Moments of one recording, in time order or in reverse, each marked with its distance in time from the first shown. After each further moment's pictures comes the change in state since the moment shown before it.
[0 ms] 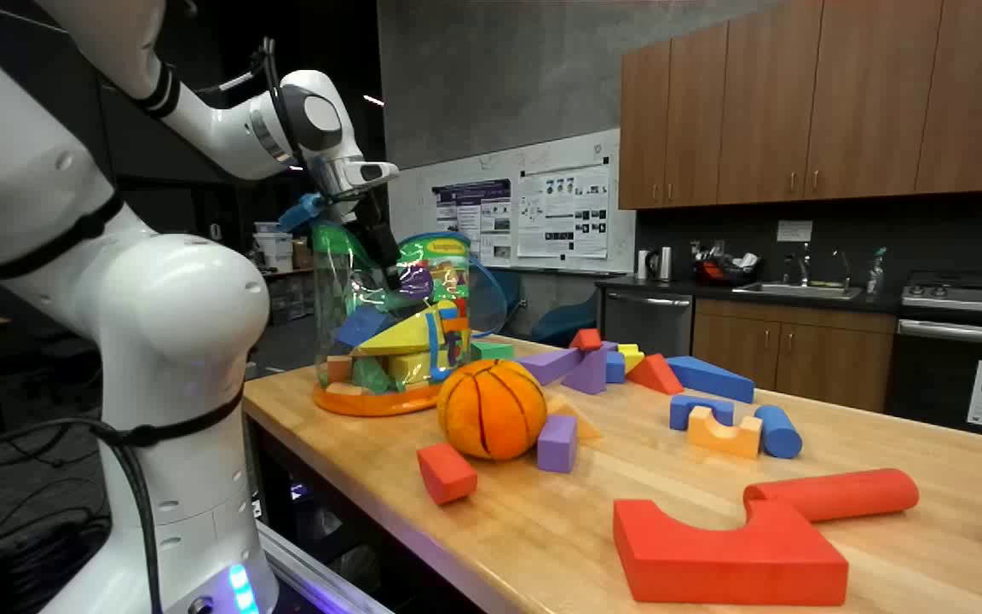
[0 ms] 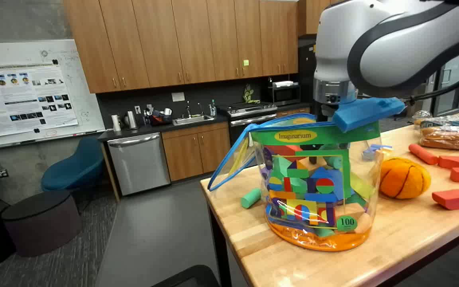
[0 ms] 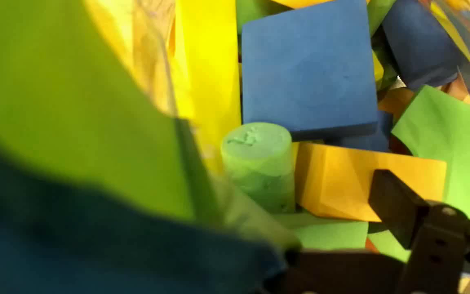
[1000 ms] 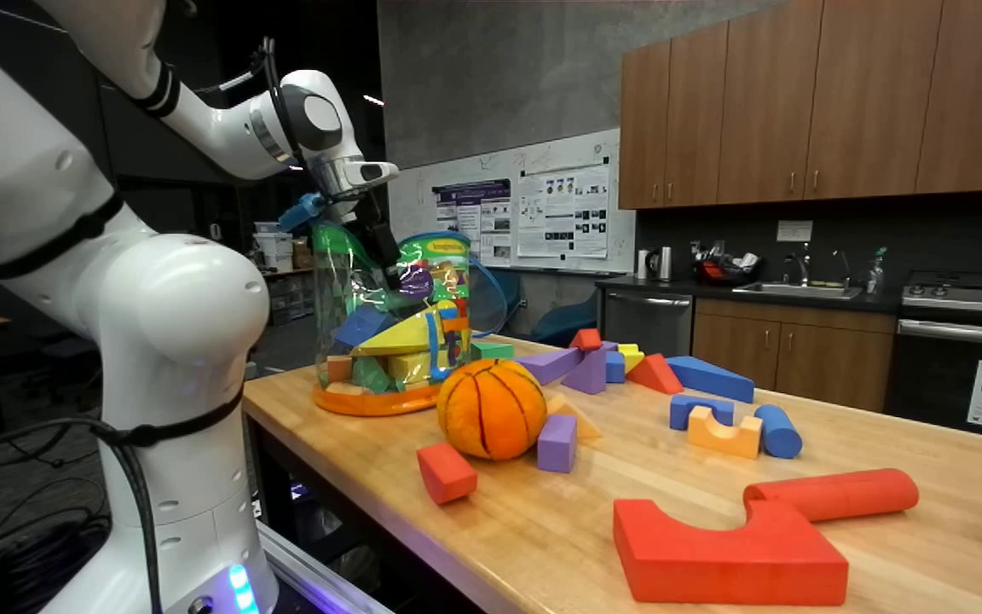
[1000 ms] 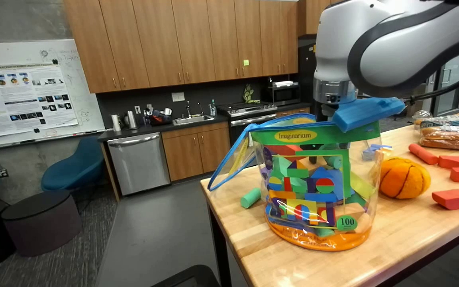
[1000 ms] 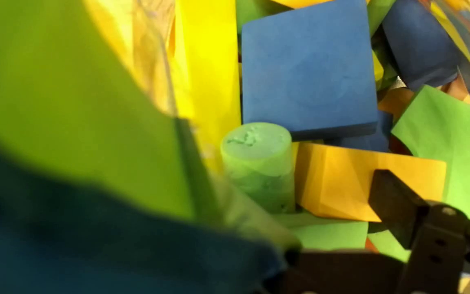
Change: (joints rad) arm 0.001 0.000 -0.002 0.000 -0.001 0.000 0.000
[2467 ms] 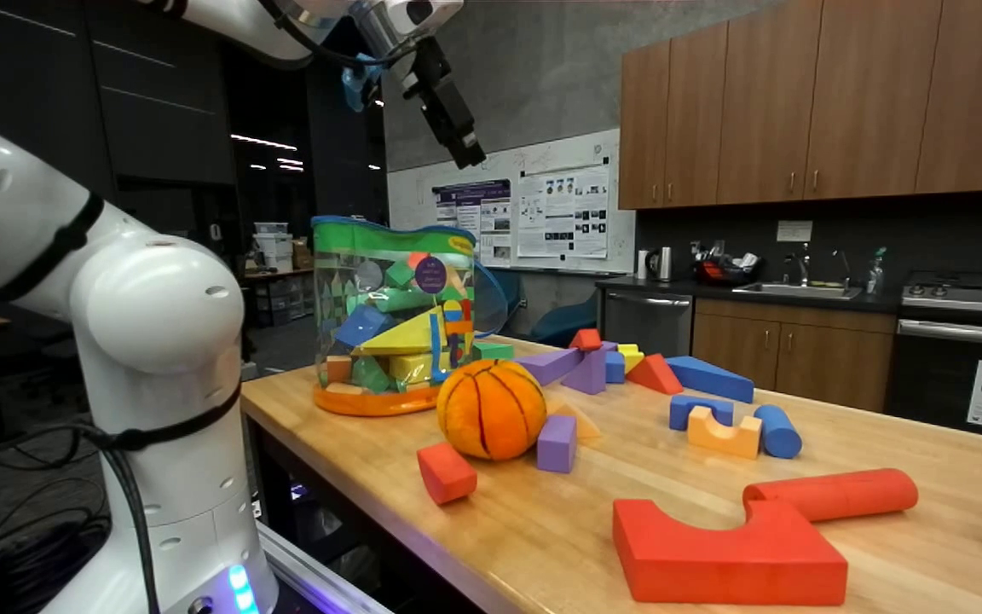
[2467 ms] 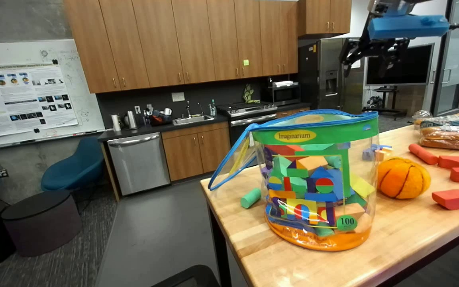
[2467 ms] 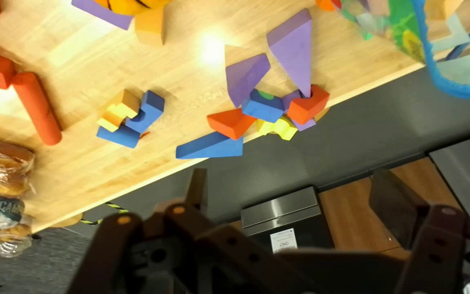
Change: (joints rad) arm -0.231 -0.212 -0.289 0.189 -0.140 -0.085 0.043
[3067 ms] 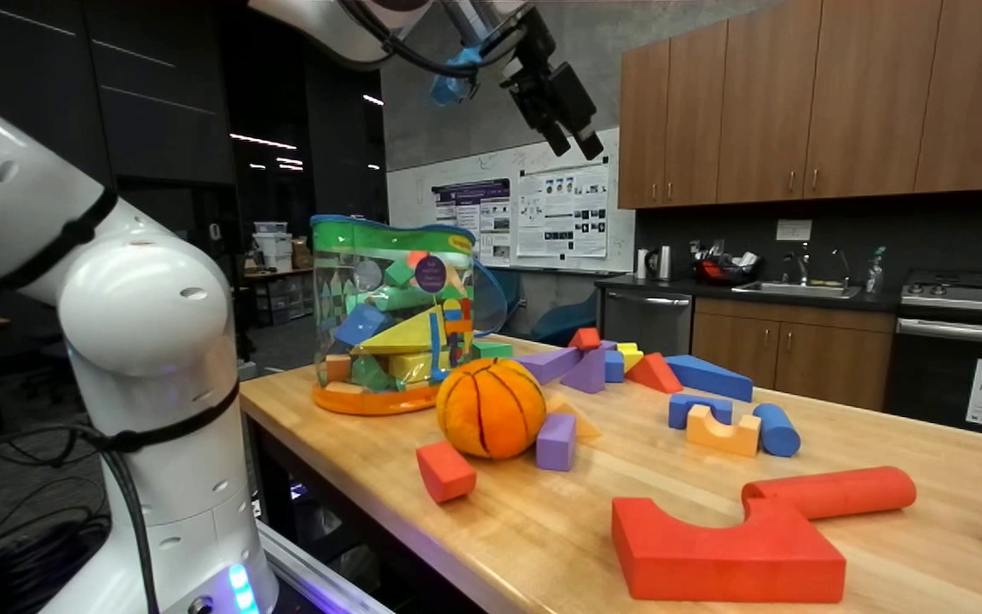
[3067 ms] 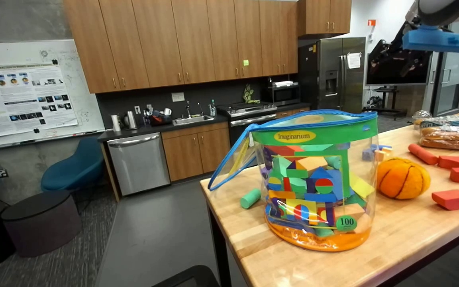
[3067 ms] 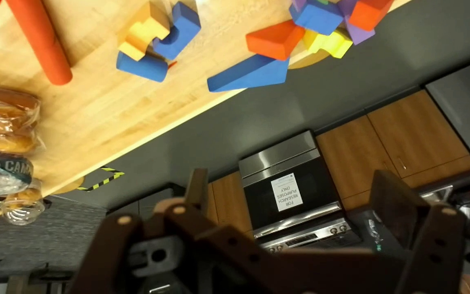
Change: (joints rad) arm -0.121 0.081 -0.280 -0.066 -0.014 0.363 -0.289
